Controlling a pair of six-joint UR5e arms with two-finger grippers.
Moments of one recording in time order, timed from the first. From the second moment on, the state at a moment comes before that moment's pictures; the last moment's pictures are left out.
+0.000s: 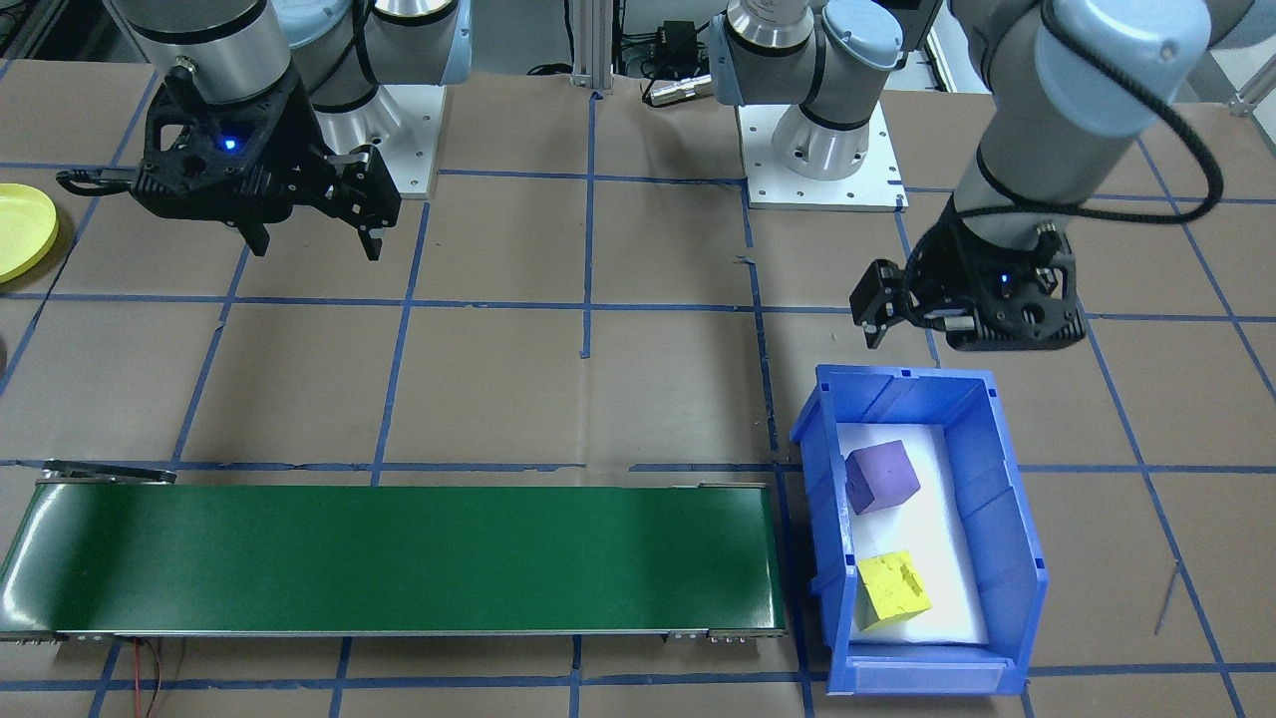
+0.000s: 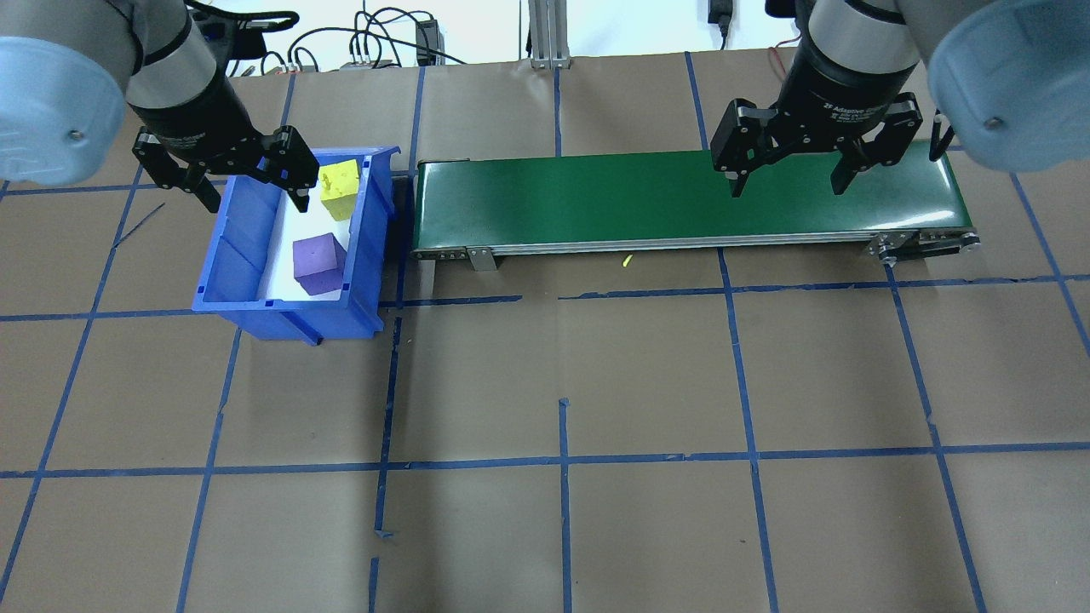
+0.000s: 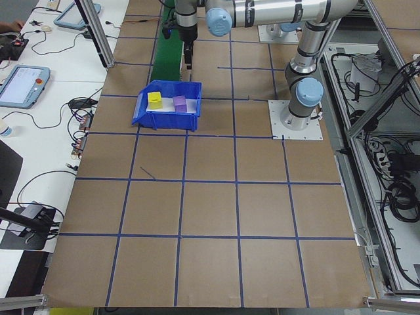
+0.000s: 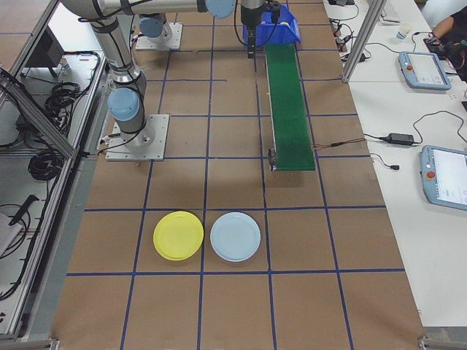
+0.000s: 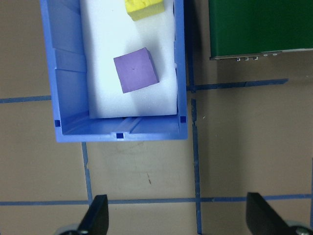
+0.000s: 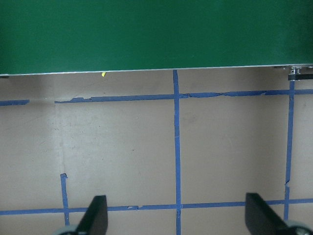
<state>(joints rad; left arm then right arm) -1.48 -1.70 -1.58 -1.44 1.64 0.08 1.62 -1.57 1.56 -1.59 -1.58 0.08</state>
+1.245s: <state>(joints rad) -1.39 -1.94 -1.69 -1.15 1.56 -0.06 1.62 -1.57 1.56 -1.59 -1.58 0.08</state>
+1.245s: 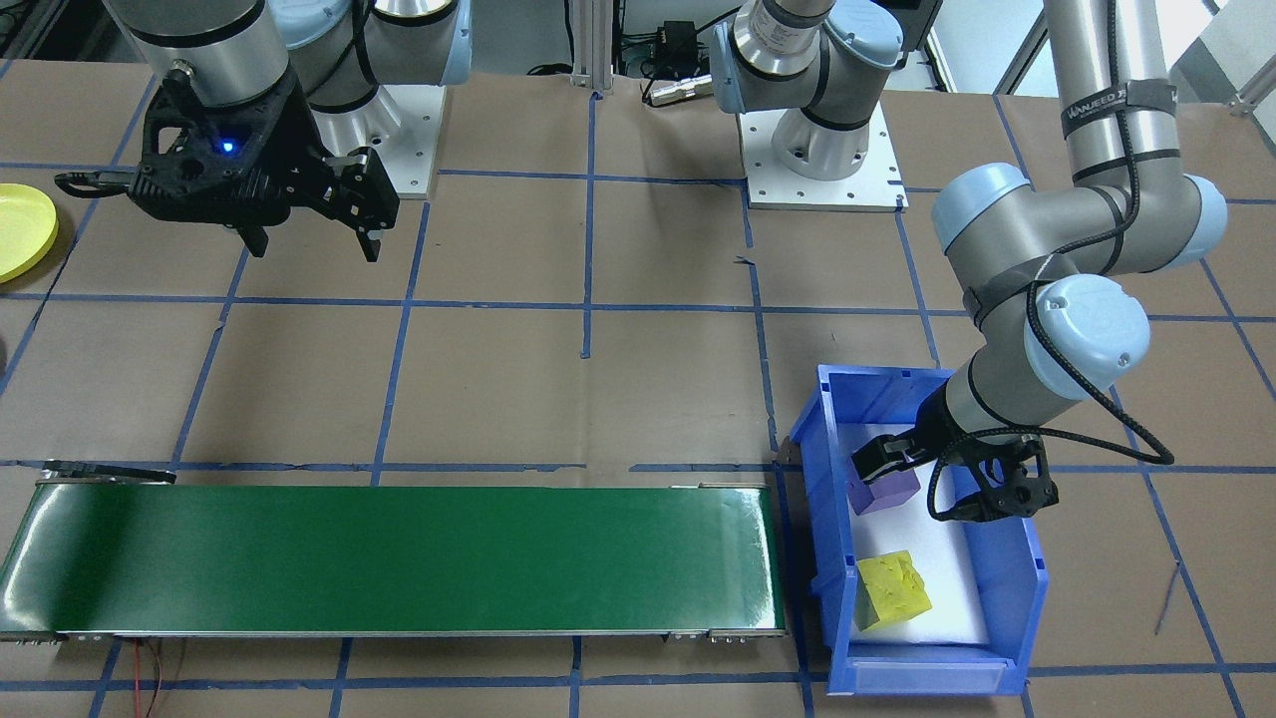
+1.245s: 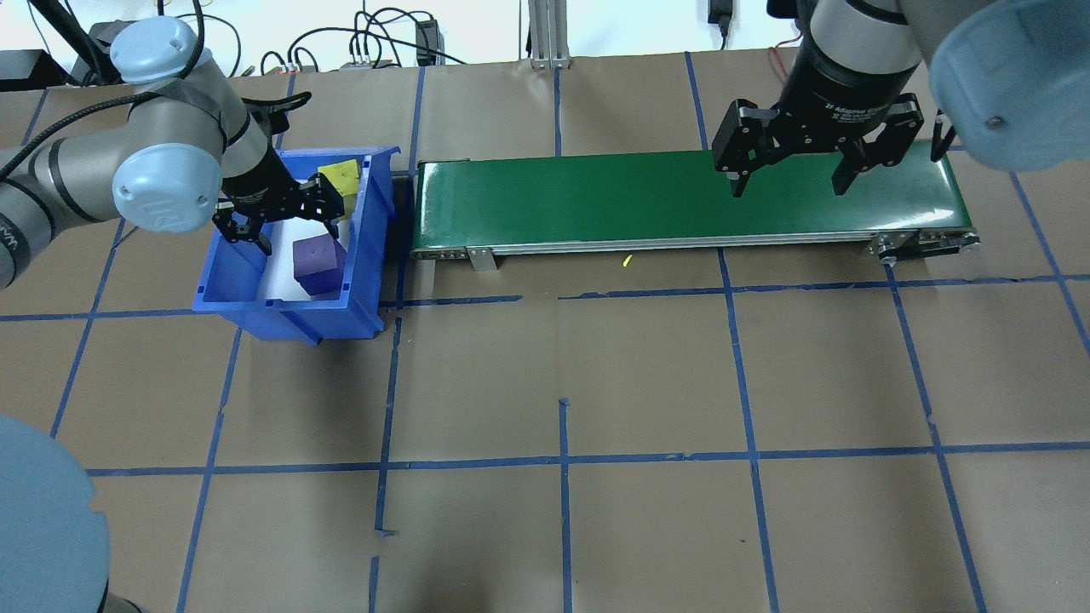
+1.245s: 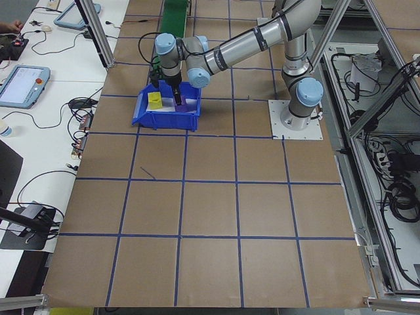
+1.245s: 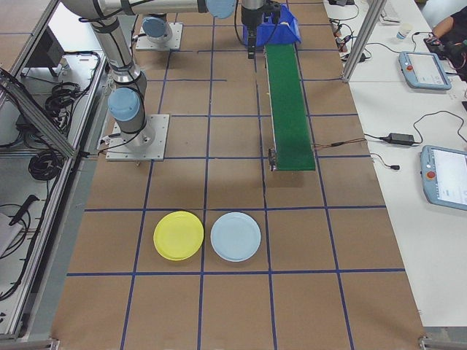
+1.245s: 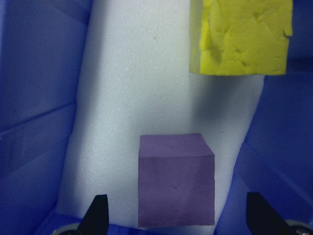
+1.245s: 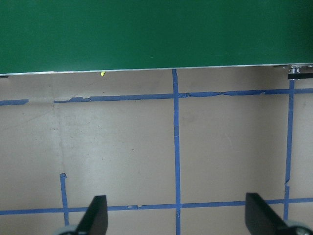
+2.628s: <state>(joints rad) -1.39 -1.99 -1.69 -1.12 1.56 -0.13 1.62 -1.57 1.56 -1.59 -1.58 0.08</state>
